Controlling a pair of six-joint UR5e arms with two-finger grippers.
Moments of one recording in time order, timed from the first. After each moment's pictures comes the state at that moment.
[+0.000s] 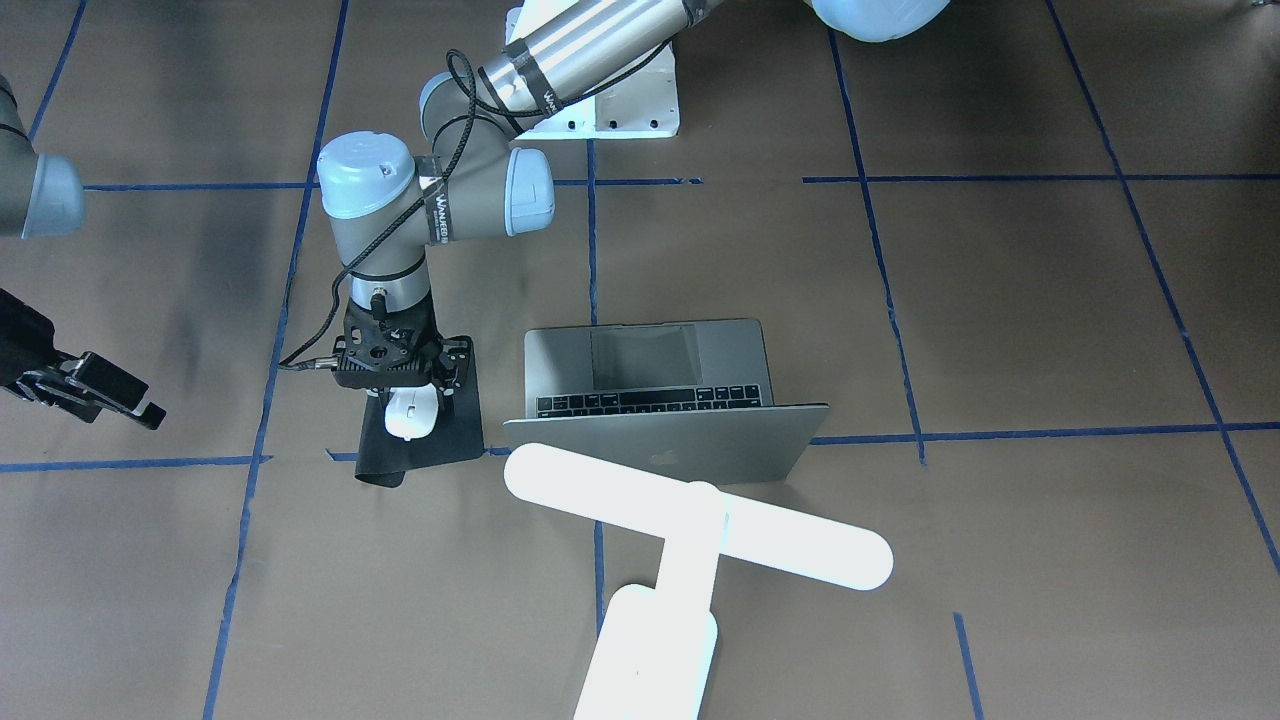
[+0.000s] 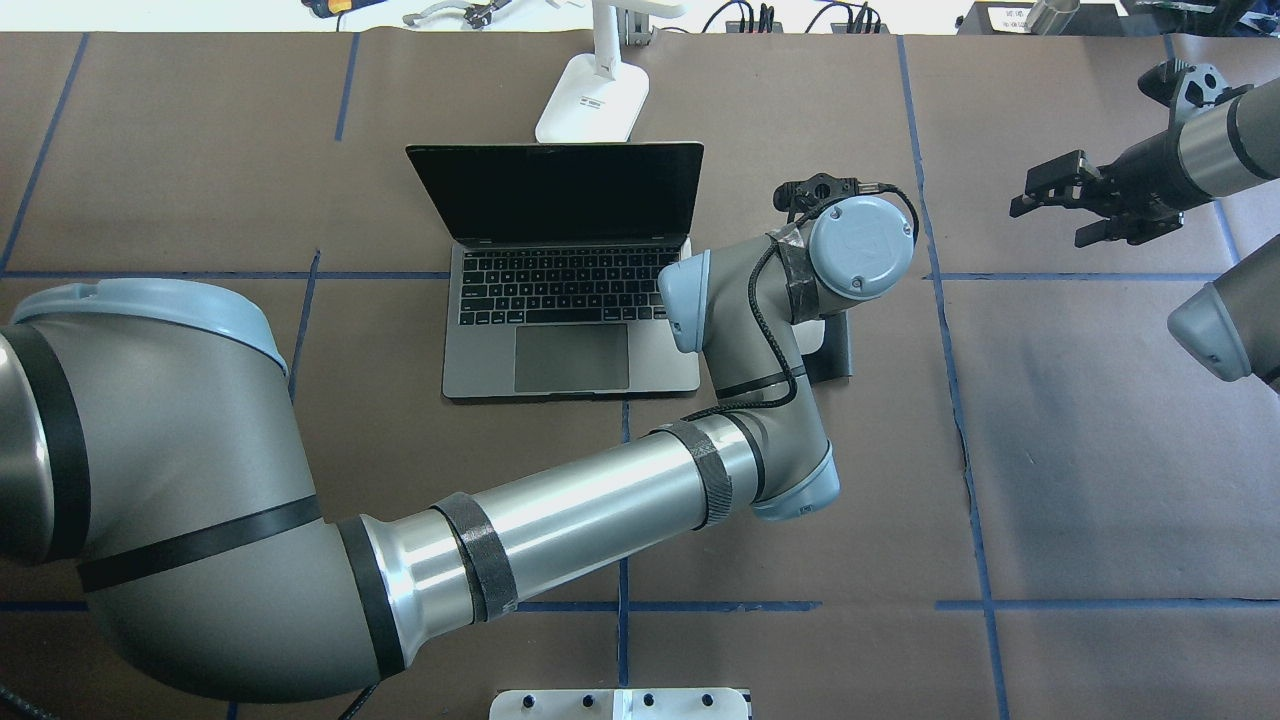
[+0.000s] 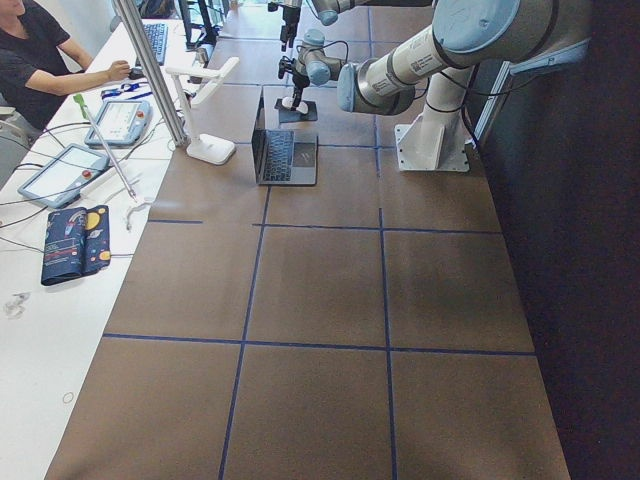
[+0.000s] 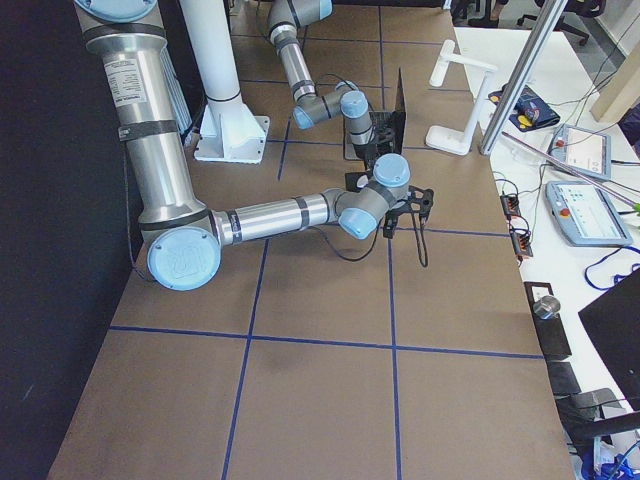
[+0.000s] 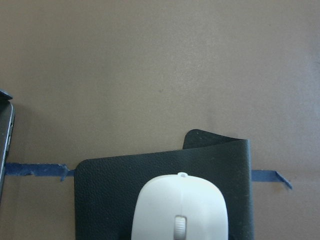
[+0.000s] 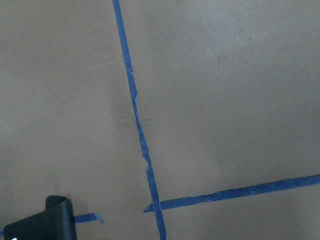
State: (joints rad) left arm -0.44 -3.06 -0.47 -2.11 -1.59 -1.32; right arm 1.11 -1.36 1.53 -0.88 2.31 1.17
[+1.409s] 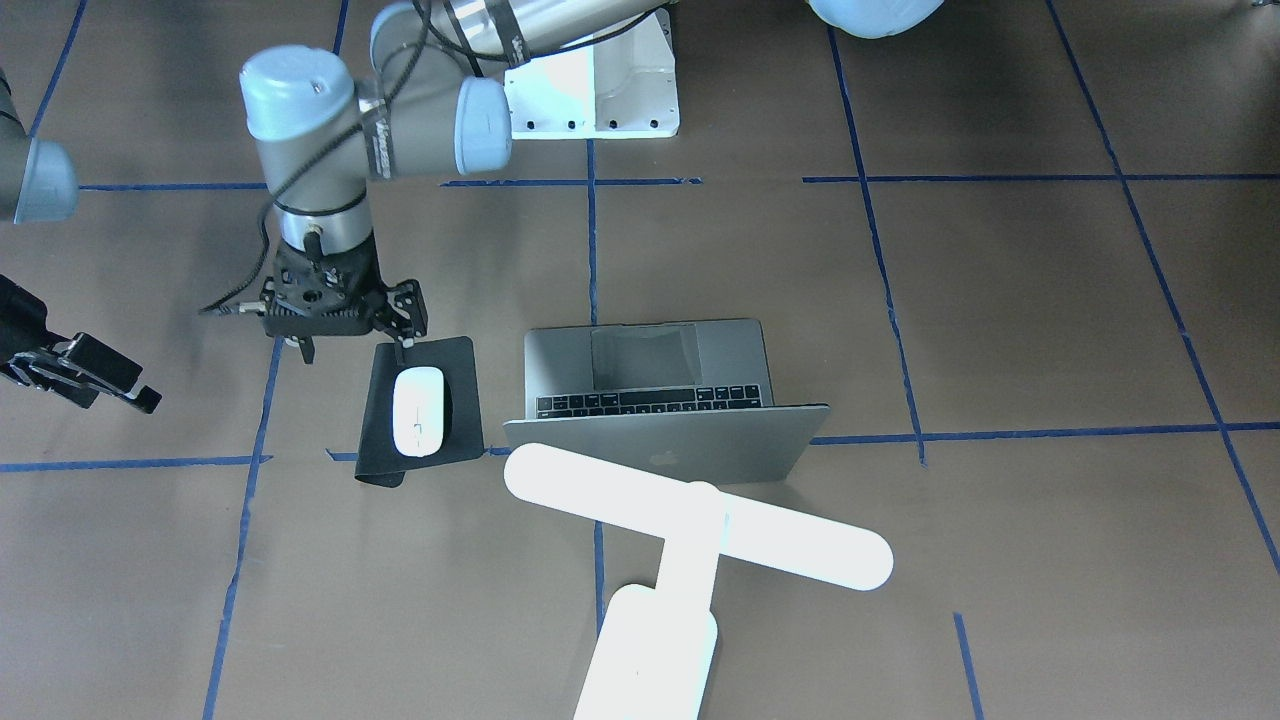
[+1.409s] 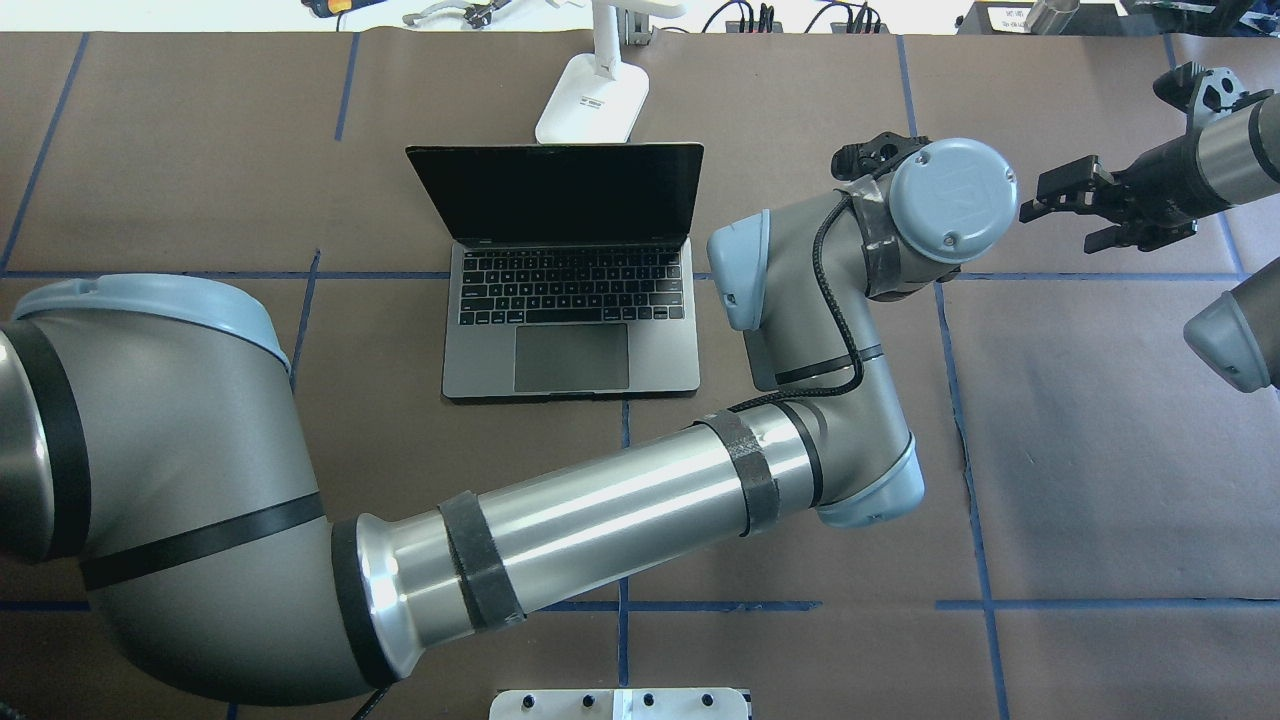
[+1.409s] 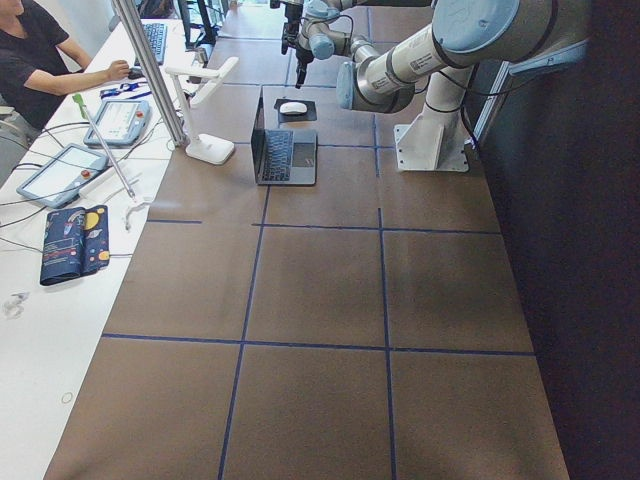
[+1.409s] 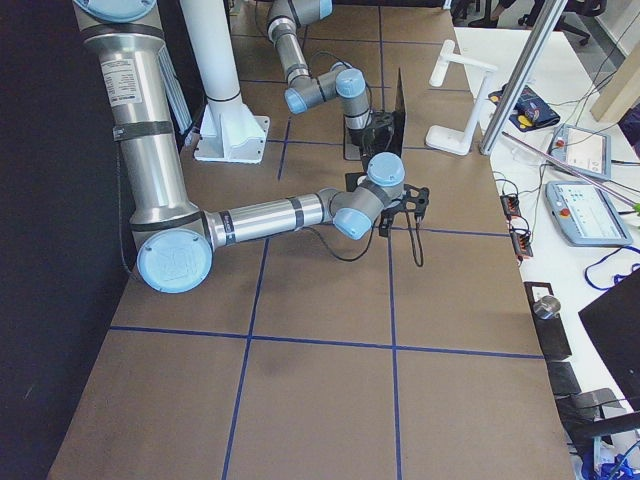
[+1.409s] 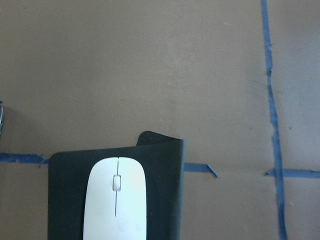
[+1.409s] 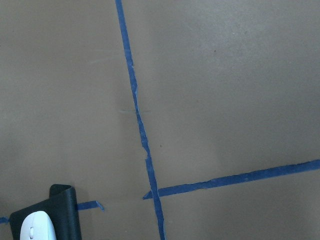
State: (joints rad) left arm -0.44 -3.04 -0.79 -1.86 -1.65 -1.36; right arm 1.12 -1.41 1.58 -0.88 2.32 1.17
